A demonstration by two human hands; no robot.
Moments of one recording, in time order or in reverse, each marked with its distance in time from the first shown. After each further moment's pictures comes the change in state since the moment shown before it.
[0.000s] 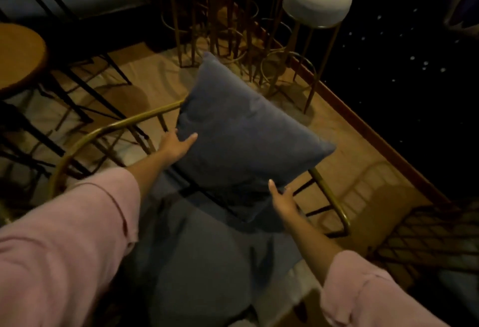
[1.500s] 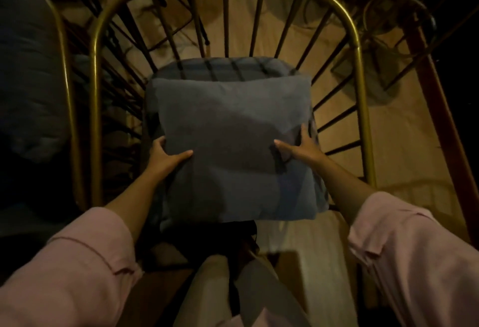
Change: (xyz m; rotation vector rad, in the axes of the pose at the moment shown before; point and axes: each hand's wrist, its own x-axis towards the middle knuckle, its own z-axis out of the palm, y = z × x) left_hand -0.285 -0.131 0.132 -0.385 0.495 -0.568; right_hand 0.065 0.060 -0.021 -0.658 -0.552 -0.314
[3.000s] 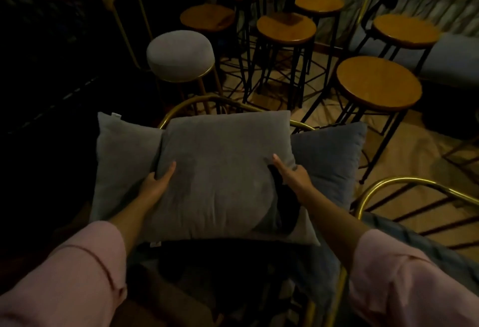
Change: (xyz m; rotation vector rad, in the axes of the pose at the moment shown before) left_hand 0.093 -0.094 -0.639 -0.363 0.503 -0.220; right_hand -0.048 -0.541 0.495 0.040 -0.306 -0.178
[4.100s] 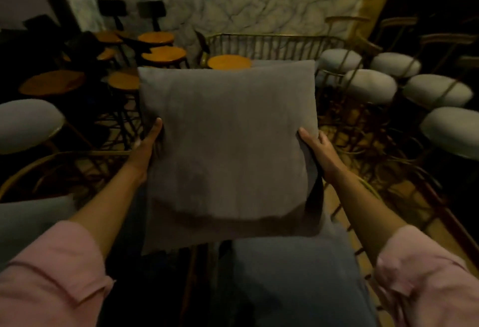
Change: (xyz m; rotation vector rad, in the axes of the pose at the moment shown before) left_hand -0.320 0.210 0.279 -0.485 -0.614 0.503; right_hand -0.192 0.076 -0.484 0.313 0.401 -0.315
